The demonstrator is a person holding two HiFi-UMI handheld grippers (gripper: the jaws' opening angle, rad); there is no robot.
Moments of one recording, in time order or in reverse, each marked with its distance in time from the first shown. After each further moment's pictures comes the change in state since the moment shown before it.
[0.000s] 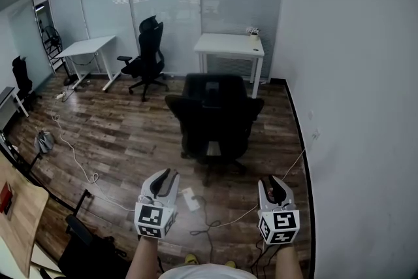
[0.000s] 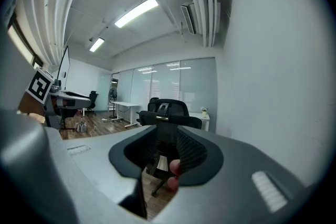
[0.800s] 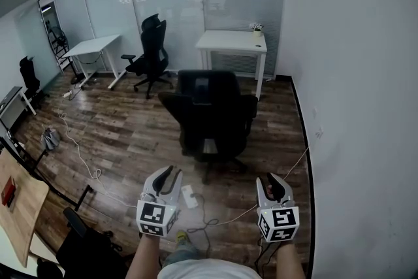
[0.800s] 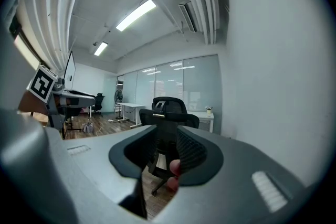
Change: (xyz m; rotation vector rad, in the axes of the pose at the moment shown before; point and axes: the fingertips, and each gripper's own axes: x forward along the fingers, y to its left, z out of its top) left arm 0.043 -0.076 0.010 0.027 0.007 0.025; right arm 0.000 -0.071 -0.023 0.012 -0.005 0.081
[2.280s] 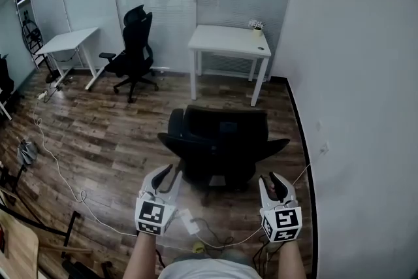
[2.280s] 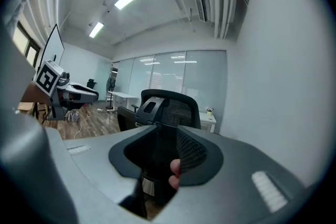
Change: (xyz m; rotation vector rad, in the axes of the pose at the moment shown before) left arm 0.258 0.266 -0.064 -0.007 0.014 -0.145; right arm 0.348 0.019 0.036 -0.106 0.074 -0.080
